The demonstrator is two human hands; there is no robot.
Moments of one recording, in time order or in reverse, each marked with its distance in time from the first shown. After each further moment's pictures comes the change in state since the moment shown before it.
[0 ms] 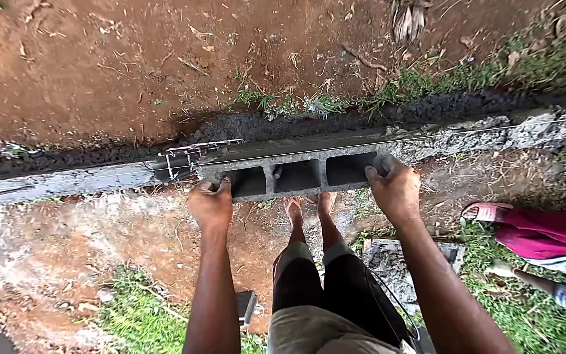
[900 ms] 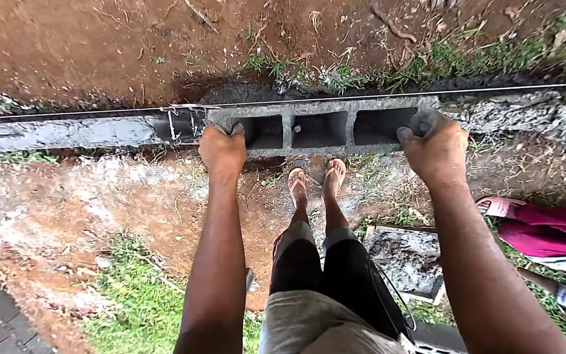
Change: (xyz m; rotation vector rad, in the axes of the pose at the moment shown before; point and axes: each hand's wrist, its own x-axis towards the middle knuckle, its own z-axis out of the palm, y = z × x) left_hand 0.017 0.003 0.009 0.029 -0.135 -0.171; right_hand 0.000 -0.001 0.004 -0.119 -0.004 -0.009
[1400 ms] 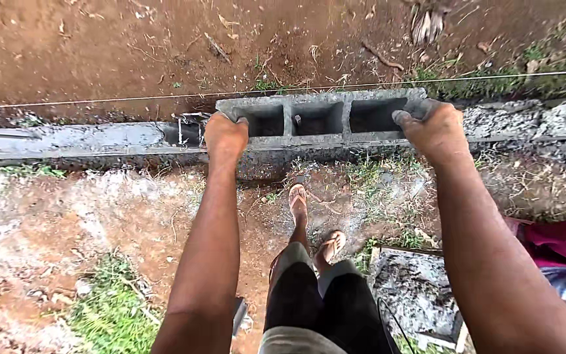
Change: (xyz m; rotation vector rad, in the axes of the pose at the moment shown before) left_hand 0.000 -0.003 0.002 -0.025 0.018 0.056; right_hand 0.012 0.017 -0.003 0.041 0.015 -0.115
